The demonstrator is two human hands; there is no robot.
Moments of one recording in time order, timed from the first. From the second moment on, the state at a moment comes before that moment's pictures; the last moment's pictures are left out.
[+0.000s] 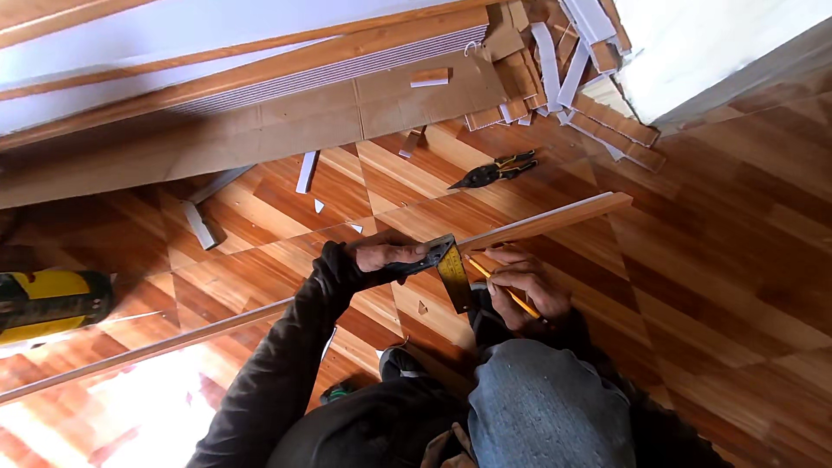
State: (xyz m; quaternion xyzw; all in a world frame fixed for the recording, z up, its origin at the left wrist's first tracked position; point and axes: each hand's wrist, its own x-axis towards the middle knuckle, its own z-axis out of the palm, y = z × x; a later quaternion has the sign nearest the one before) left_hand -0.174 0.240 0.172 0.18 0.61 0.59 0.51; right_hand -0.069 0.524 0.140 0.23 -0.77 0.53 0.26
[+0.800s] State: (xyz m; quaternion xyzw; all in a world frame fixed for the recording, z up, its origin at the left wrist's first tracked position) left_hand -0.174 0.240 0.172 0.19 0.60 0.59 0.51; right_hand -0.068 0.526 0.142 0.24 -0.78 0.52 0.24
